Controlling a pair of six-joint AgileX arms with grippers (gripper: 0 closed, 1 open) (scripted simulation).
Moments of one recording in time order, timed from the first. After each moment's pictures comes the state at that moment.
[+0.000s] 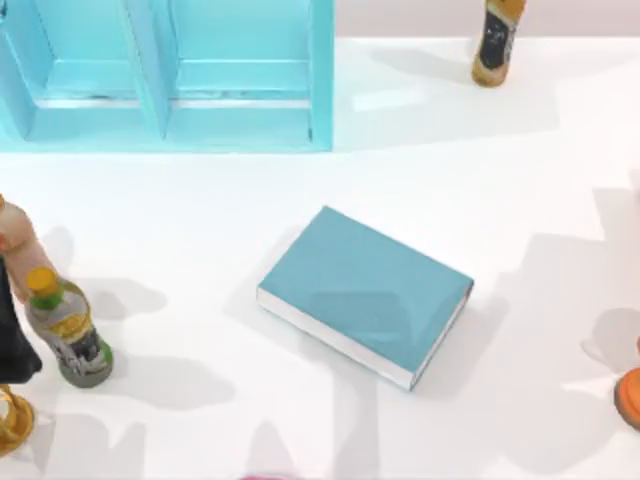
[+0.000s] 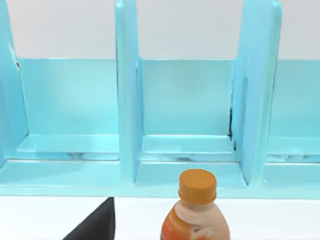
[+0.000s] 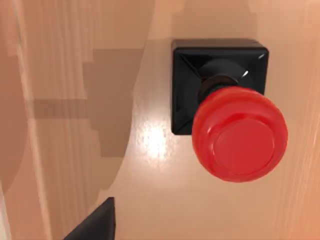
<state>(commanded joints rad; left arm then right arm) 0.00 0.00 0.00 0.00 0.00 0.00 -0.43 1.92 1.72 -1.38 0.00 -0.41</state>
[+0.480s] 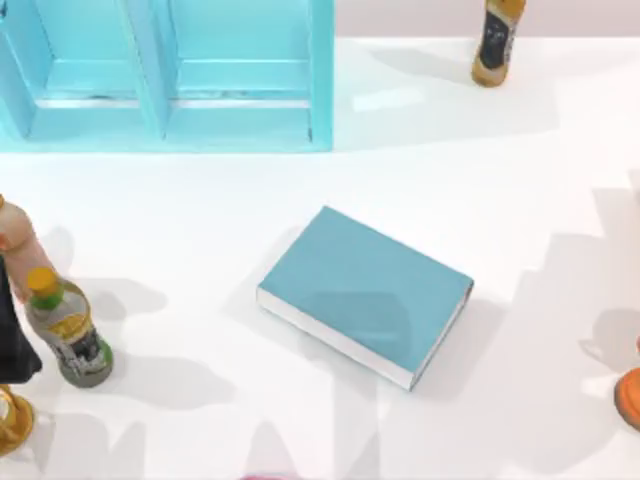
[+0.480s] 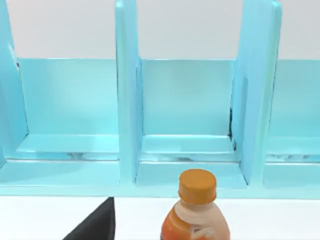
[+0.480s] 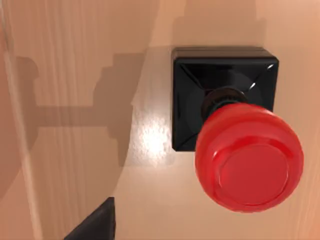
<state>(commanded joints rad) 0.00 0.00 0.00 0.00 0.00 0.00 -0.42 1.93 1.65 -1.30 0.00 -0.41</state>
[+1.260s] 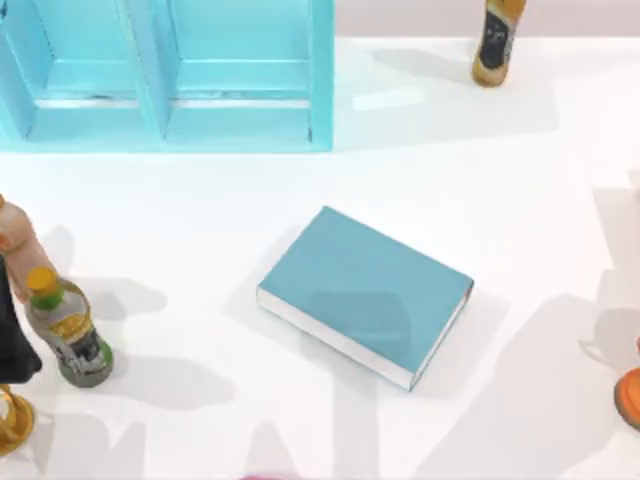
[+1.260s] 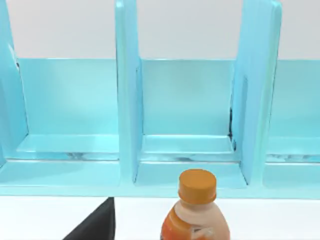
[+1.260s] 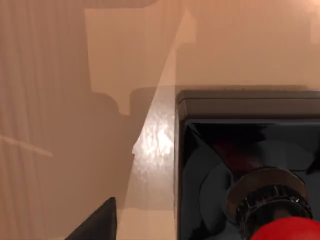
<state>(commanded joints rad) 0.00 0.00 0.00 0.00 0.00 0.00 -0.42 1.98 1.40 -1.00 0.00 -0.41</state>
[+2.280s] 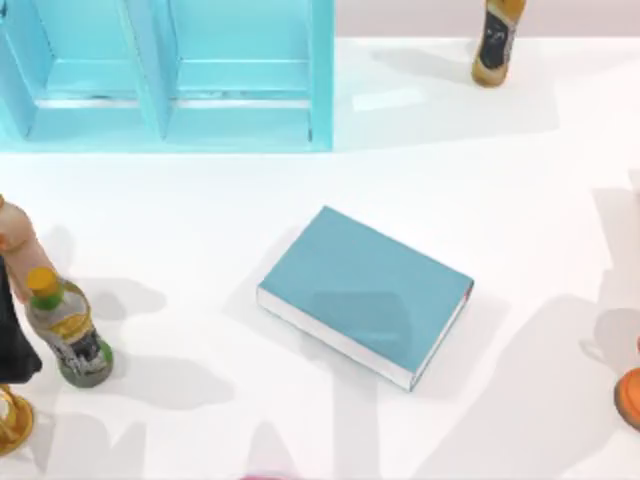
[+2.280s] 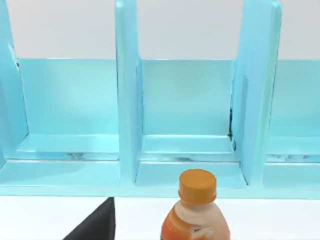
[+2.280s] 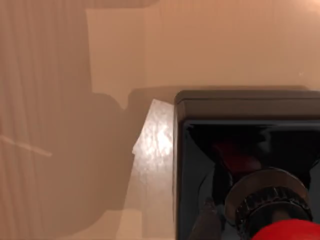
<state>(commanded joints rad) 0.00 0.00 0.00 0.00 0.00 0.00 -0.42 1.98 1.40 -1.00 0.00 -0.41</state>
